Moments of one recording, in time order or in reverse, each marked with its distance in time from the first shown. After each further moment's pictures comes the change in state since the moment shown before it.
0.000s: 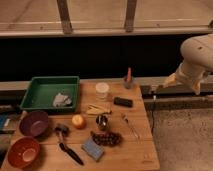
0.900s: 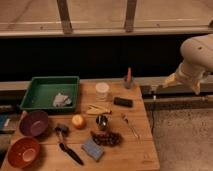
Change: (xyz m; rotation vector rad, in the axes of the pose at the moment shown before) arm -0.001 0.005 -0.001 -0.013 -0.010 -0.071
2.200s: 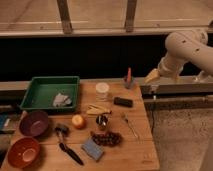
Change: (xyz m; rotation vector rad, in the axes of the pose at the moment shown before) arm -0.022 0.101 0.011 -0.164 -0.002 -0.313
